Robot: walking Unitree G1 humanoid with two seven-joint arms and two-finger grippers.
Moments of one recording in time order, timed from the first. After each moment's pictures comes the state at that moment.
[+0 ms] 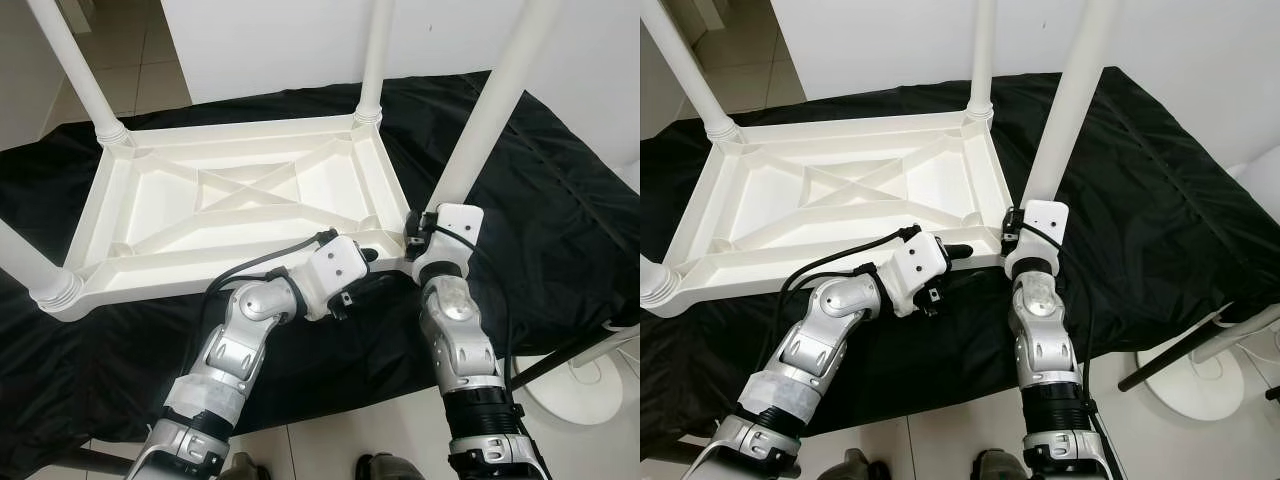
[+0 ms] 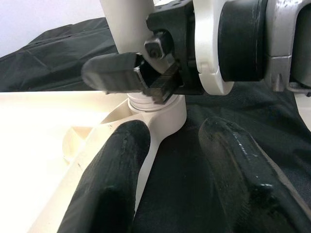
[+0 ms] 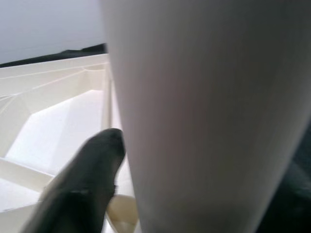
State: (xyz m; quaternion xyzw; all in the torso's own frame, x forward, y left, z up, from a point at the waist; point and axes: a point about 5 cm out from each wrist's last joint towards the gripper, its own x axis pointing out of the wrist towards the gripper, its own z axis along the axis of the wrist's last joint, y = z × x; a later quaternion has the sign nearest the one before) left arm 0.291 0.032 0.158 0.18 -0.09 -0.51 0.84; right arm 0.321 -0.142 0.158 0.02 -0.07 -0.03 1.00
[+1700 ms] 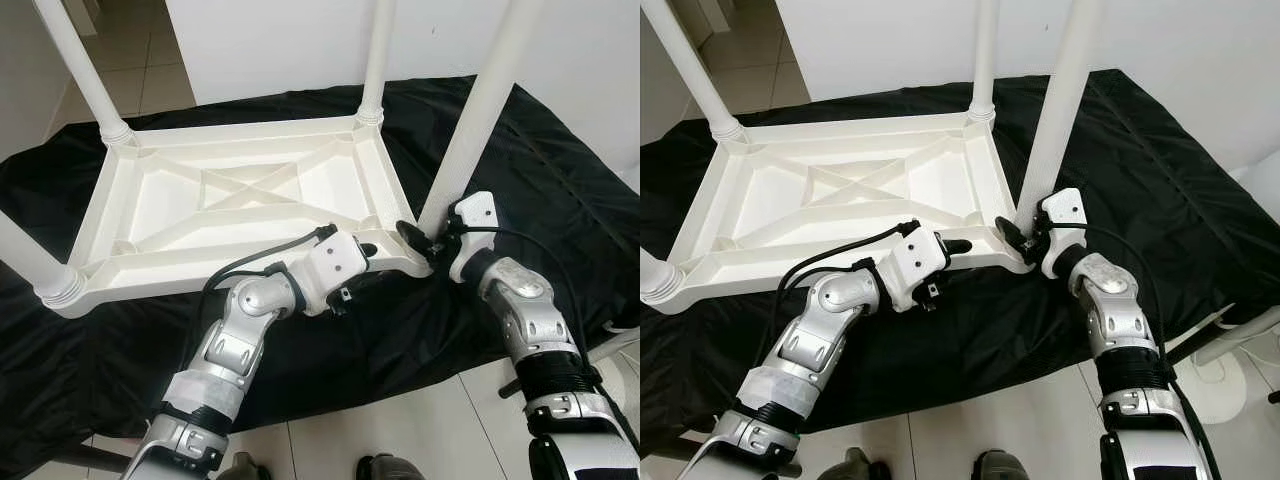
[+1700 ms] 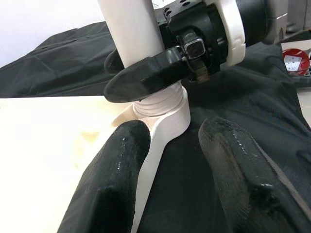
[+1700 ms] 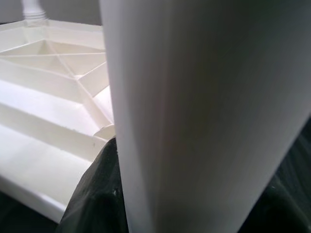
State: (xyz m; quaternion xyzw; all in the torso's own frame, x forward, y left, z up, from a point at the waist) left arm 0.294 0.033 0.162 0.18 -0.10 -0.51 0.84; right arm 0.338 -0.185 0.159 -0.08 -0.04 0.24 0.97
